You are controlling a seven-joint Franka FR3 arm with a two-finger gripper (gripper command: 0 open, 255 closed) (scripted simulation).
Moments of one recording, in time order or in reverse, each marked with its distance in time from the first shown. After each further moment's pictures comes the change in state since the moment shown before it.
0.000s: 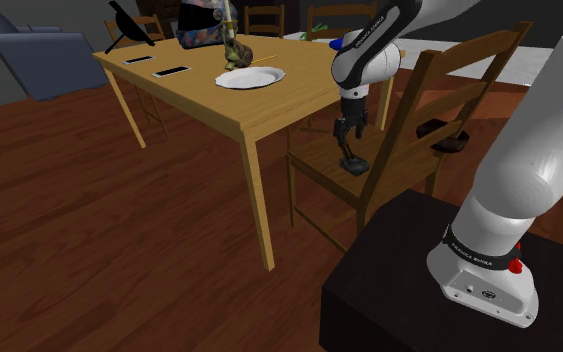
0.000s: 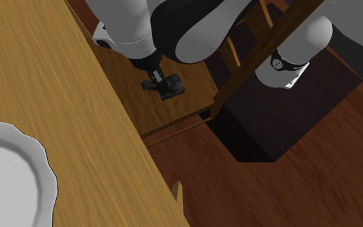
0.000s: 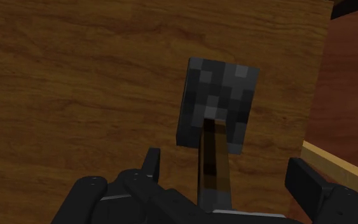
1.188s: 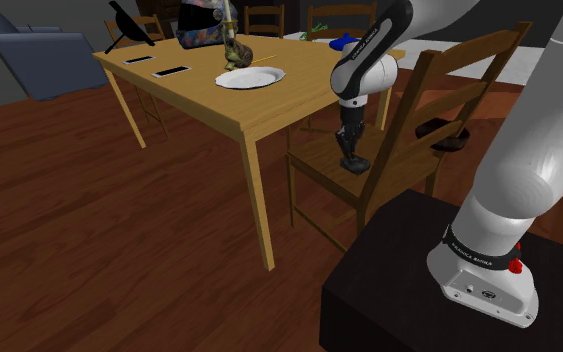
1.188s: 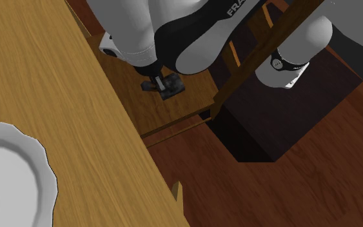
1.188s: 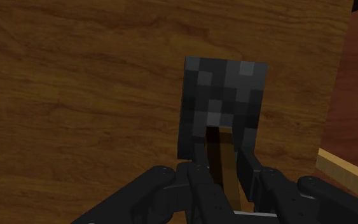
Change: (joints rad) arm 0.002 0.054 -0.001 -0.024 0.023 0.079 -0.018
